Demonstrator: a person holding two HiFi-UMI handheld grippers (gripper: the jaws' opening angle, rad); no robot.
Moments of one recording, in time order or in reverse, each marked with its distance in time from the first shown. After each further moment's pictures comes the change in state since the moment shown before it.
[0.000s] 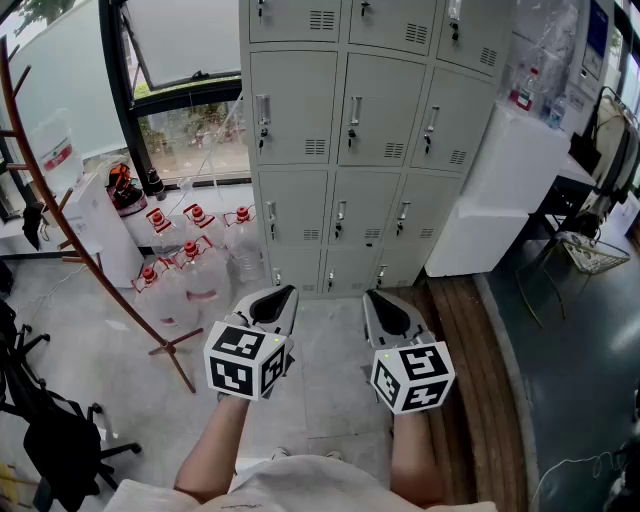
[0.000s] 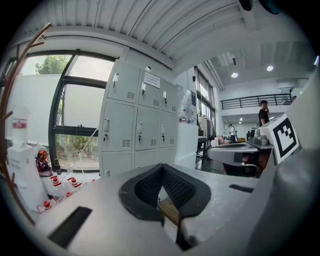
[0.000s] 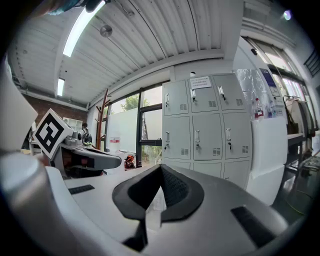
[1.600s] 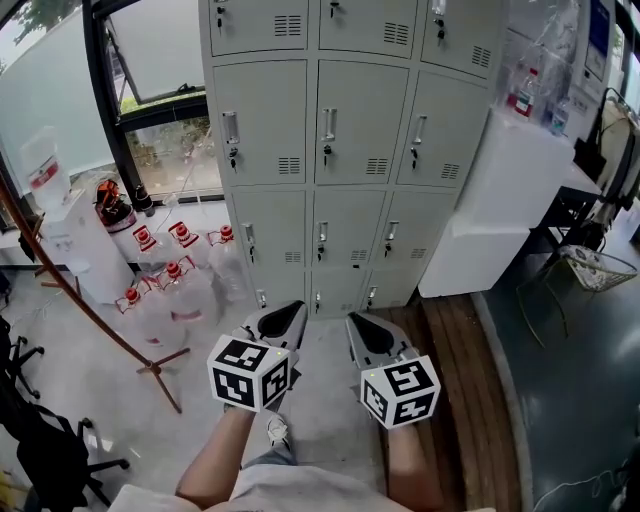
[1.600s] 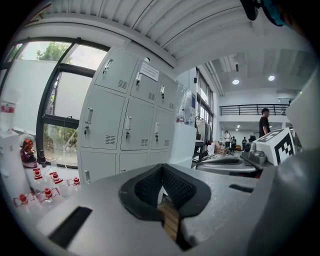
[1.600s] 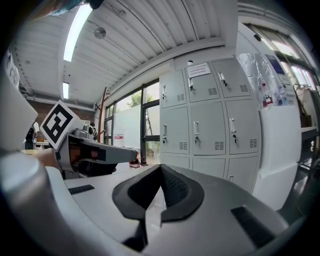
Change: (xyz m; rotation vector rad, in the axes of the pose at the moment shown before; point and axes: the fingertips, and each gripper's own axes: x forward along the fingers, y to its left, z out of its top) left arm 0.133 -0.042 0.008 -0.070 -0.016 -0.071; right arm 0.051 -0.096 -0.034 0.004 0.046 0.105
